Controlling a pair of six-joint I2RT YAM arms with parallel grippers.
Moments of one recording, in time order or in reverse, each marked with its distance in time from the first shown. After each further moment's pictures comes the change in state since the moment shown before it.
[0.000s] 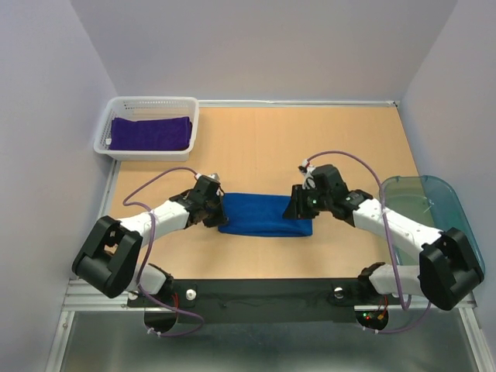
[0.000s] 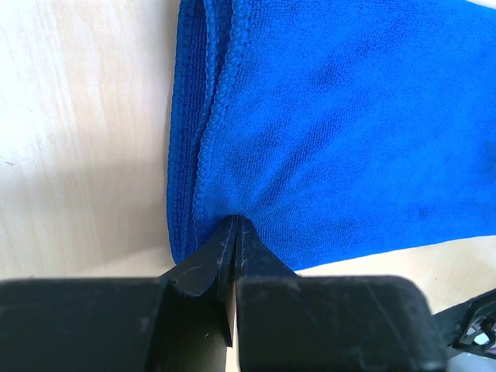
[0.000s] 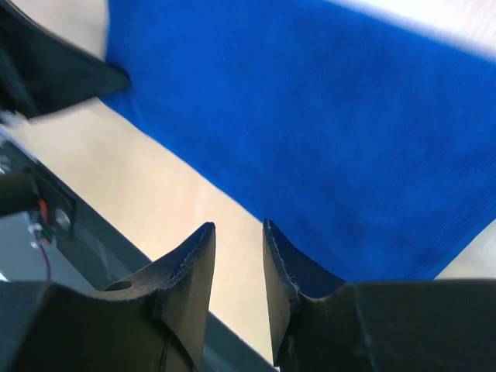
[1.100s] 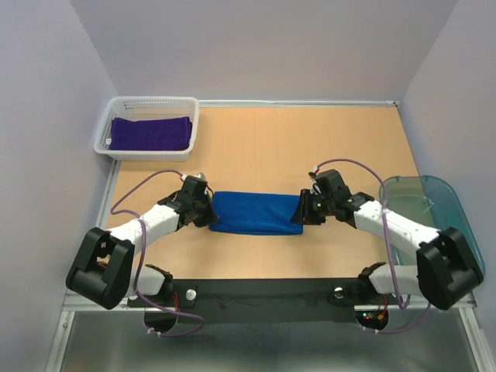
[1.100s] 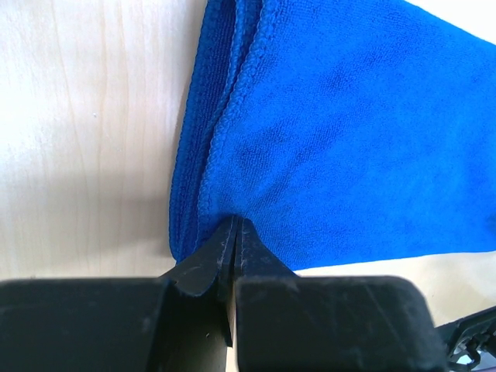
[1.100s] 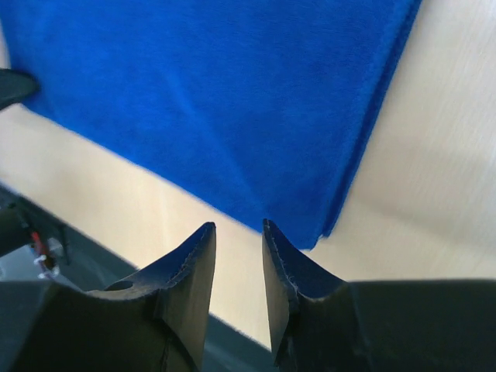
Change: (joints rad) left arm 0.101 -0.088 -0.051 -0.025 -0.005 -0.006; right arm -0.010 -0.041 -0.071 -0.073 0.043 0.130
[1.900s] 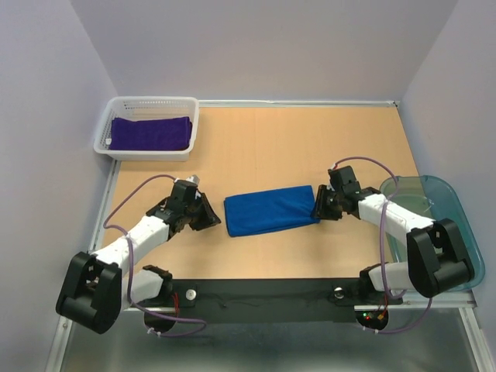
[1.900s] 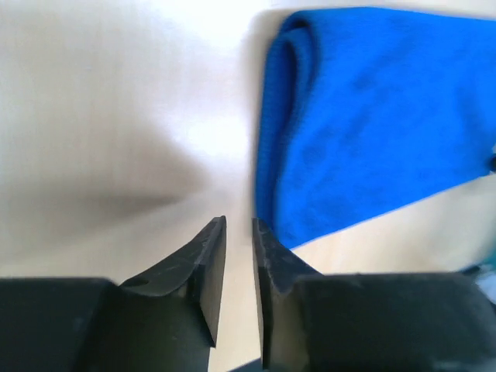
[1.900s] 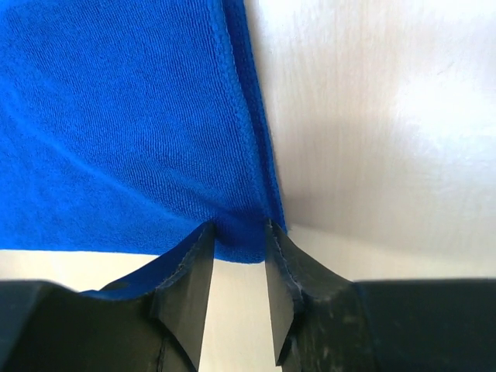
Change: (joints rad) left arm 0.054 -0.139 -0.076 -0.010 0.100 -0.027; right arm -0.197 0.130 -0.020 -0.004 0.184 -0.101
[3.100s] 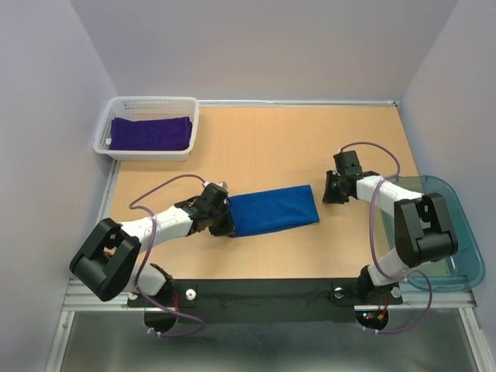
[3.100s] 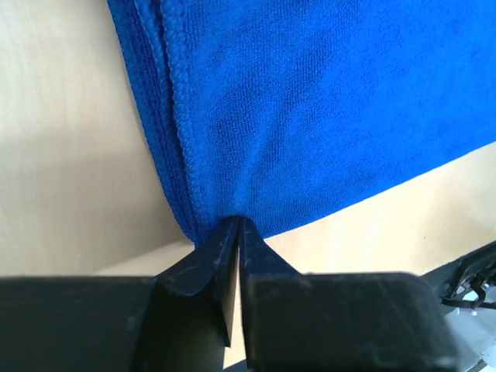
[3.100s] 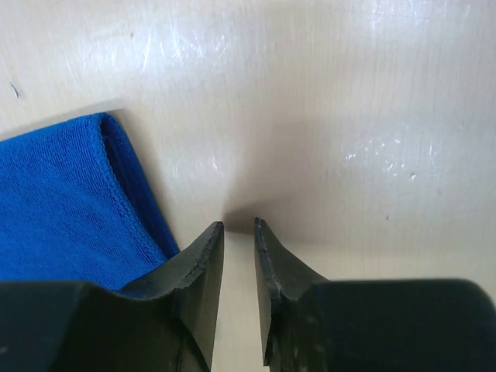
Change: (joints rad) left arm -0.267 0.204 0.091 0.037 -0.061 -0.053; right arm -0.119 0.216 0.175 0.021 0.137 -0.144
